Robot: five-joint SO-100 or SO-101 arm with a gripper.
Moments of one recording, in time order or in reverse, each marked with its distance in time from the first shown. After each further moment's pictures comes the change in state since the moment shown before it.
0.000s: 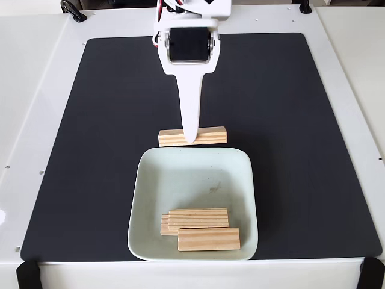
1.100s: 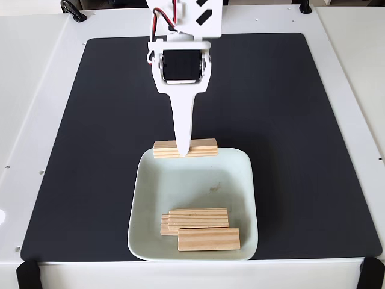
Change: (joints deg) arm 0.7 -5.1 -2.0 0.0 -1.3
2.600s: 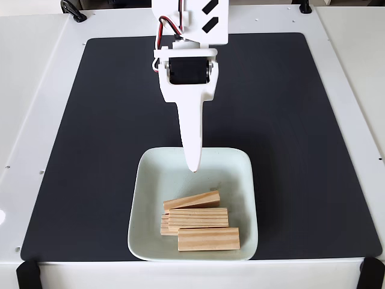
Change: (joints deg) arm -0.9 -3.0 -4.5 0.0 0.0
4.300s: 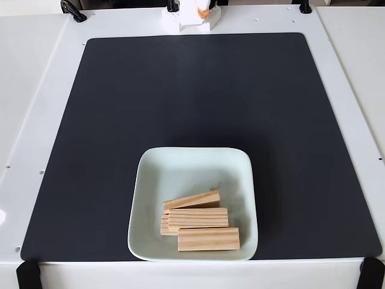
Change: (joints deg) arm -2.3 71.2 77.4 -48.3 0.0
